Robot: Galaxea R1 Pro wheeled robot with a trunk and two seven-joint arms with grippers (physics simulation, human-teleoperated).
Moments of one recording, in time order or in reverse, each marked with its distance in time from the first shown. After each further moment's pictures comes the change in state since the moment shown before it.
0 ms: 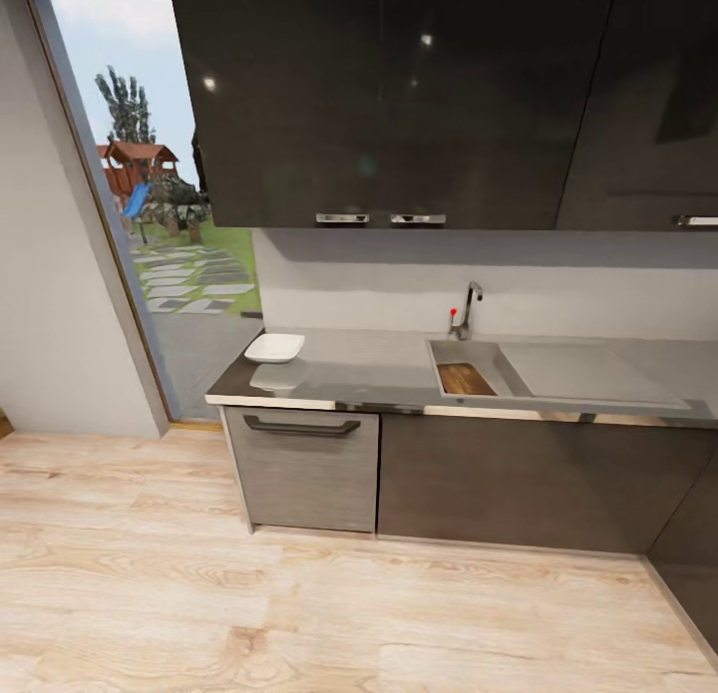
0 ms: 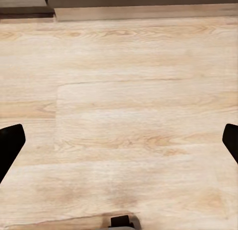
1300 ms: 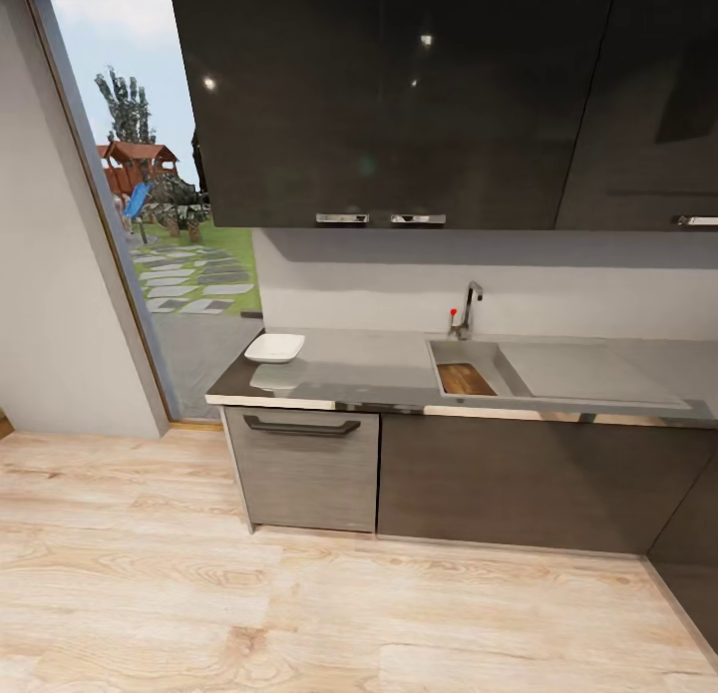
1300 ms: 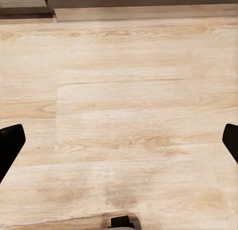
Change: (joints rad) left arm 0.000 0.000 0.000 0.000 0.000 -0.001 0.000; right arm 0.000 0.000 0.000 -0.001 0.000 0.000 -0.001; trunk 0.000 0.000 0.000
